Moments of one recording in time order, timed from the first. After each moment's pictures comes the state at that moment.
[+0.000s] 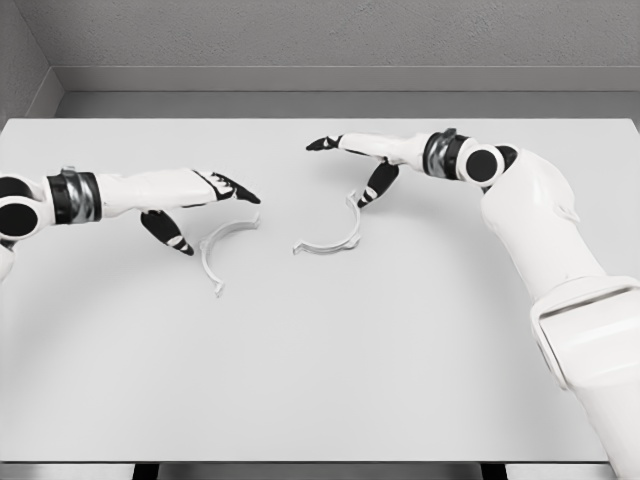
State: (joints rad) left arm -0.73 0.67 -0.75 -1.21 -0.19 -0.61 -0.61; right arm -1.01 -0.07 0.41 -0.42 0.56 -0.61 0.61
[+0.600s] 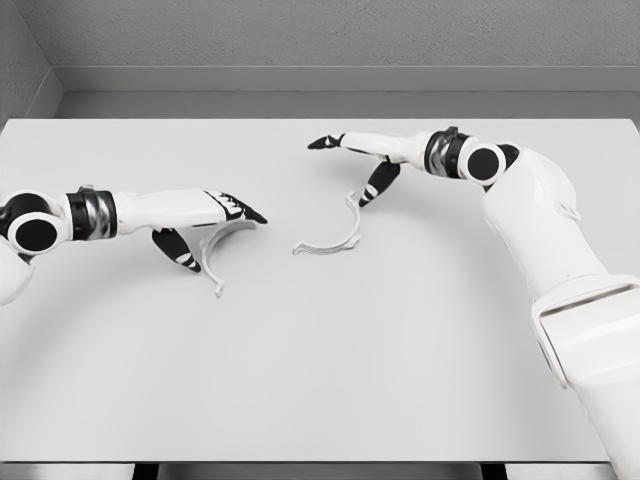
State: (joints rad) left arm -0.71 0.63 -0.75 -1.18 -0.24 -0.61 -0.61; right arm -1.01 -0.07 0.41 -0.41 0.57 -0.61 0.61
